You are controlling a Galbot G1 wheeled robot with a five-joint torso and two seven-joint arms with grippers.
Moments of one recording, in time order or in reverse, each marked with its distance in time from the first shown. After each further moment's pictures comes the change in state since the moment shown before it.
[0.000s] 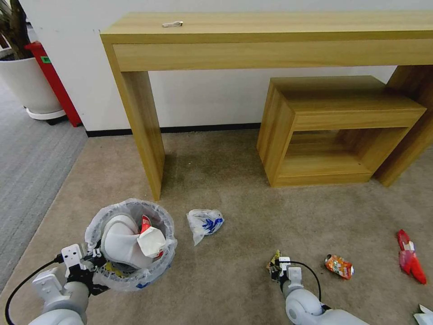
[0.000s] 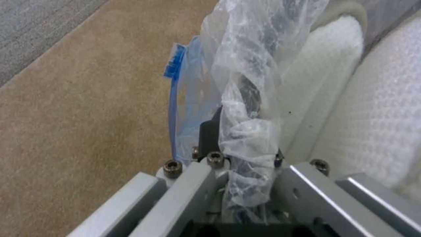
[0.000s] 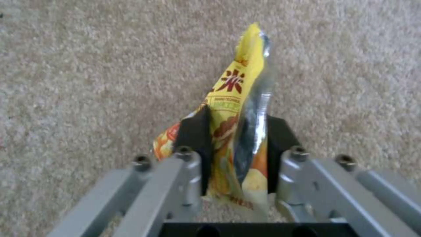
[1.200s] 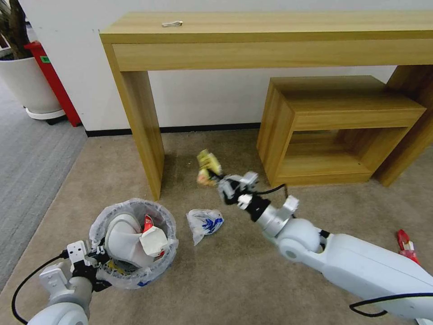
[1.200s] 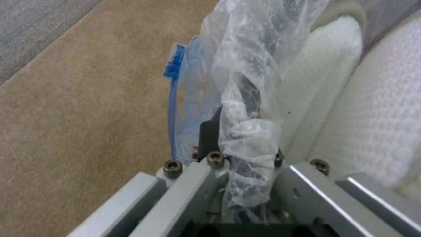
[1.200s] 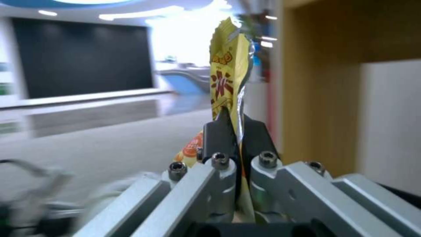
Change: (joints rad) left arm -0.037 0.034 0.018 0.028 -0.005 0.011 -0.005; right arm 0.661 -0.162 -0.397 0.518 0.004 0.479 -0.615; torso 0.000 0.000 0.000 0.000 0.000
